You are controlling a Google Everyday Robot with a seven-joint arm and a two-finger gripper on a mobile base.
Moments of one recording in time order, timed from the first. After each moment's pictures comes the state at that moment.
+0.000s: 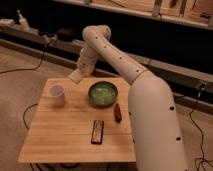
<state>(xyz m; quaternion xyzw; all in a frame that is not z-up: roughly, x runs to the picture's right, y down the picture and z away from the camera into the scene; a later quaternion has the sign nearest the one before) -0.121 -0.122 0.838 -0.16 -0.27 -0.31 0.90</state>
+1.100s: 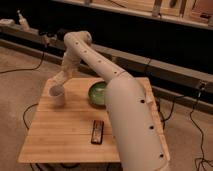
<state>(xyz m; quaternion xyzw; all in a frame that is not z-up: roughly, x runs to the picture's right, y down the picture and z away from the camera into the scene) -0.221 -0.104 0.869 -0.16 -0.27 -0.28 0.91</state>
